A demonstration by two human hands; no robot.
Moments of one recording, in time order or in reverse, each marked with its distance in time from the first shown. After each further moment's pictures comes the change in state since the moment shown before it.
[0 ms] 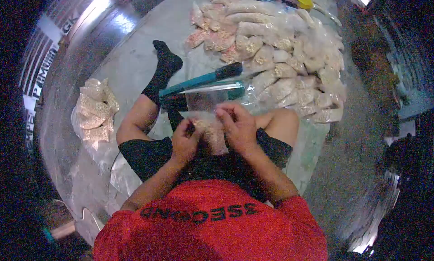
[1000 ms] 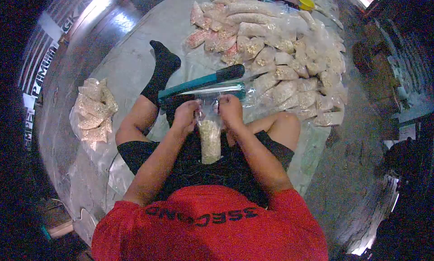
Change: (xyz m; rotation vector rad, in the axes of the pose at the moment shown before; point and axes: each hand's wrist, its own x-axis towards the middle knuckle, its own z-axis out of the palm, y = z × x) left_hand 0.120 -0.066 0.000 -0.590 0.169 -0.445; right_hand 0.077 0.107 0.036 -0.129 0.003 0.270
